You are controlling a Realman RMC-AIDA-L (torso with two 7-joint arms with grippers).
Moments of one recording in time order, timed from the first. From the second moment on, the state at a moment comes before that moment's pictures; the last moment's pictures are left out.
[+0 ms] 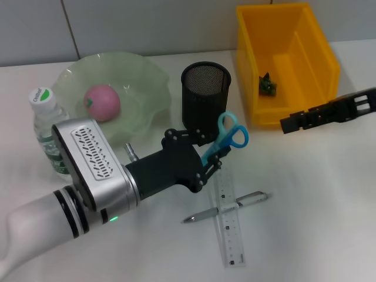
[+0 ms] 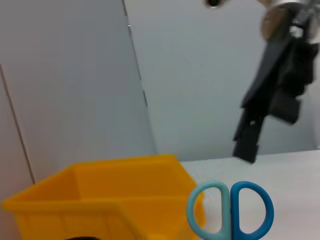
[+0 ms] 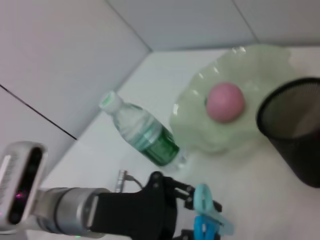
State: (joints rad) left arm -0.46 -2.07 2.15 0.59 0.39 0.89 -0.44; right arm 0.66 1.93 -0.61 -0.93 -2.23 -1.89 2.21
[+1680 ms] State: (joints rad) left arm -0.47 -2.07 2.14 0.73 0.51 0.60 -0.58; right arm 0.95 1.98 -0.98 -0.81 -2.39 -1.55 2.46
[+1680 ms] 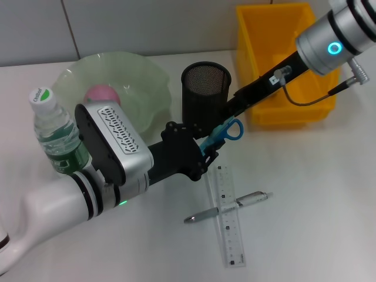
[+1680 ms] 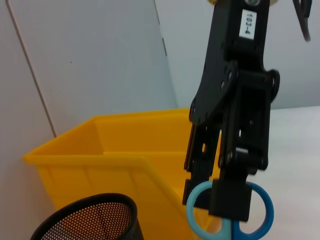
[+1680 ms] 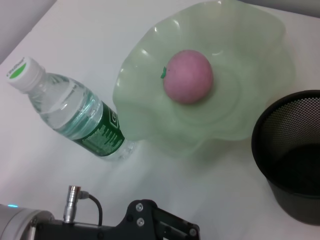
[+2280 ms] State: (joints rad) left arm -0.48 -2.07 2.13 0.72 0.51 0.61 -0.61; right arm 0.97 1.98 -1.00 -0.76 -2.39 -1.50 2.45
